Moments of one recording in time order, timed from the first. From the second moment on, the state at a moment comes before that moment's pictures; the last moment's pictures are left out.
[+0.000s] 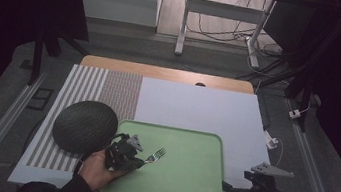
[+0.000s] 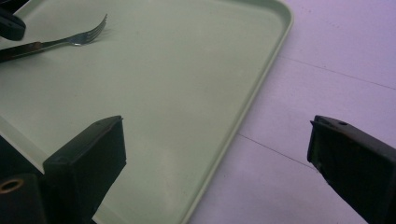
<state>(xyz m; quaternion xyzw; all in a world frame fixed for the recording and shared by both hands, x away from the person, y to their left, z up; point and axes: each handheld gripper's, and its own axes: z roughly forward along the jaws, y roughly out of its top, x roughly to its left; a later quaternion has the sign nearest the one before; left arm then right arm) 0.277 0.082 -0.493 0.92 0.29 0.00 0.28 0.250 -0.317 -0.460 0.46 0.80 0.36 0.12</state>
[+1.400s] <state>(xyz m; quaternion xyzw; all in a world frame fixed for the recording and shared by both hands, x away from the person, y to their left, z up) 0.312 0.136 -0.508 0.89 0.41 0.03 0.20 0.250 -0.317 -0.459 0.46 0.80 0.36 0.12</state>
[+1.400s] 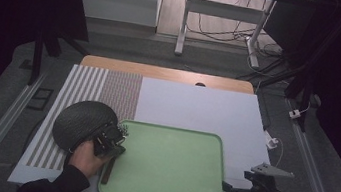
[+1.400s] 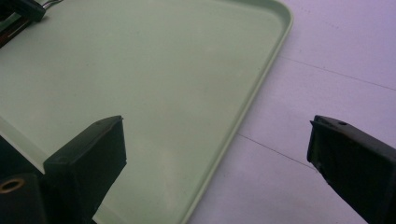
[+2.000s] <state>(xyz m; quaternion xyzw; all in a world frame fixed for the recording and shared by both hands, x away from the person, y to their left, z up) 0.311 0.139 -0.499 0.88 0.39 0.02 0.25 0.250 -0.317 -0.459 0.46 0.80 0.37 0.12</state>
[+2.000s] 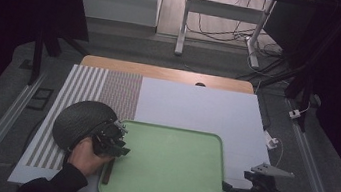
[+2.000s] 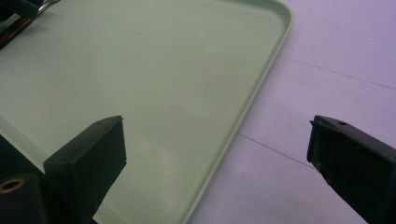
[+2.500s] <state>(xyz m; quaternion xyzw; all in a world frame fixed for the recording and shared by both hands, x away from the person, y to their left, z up) 0.304 0.153 -0.481 0.87 0.39 0.02 0.32 0.250 -0.317 -0.459 0.46 0.80 0.37 0.12</state>
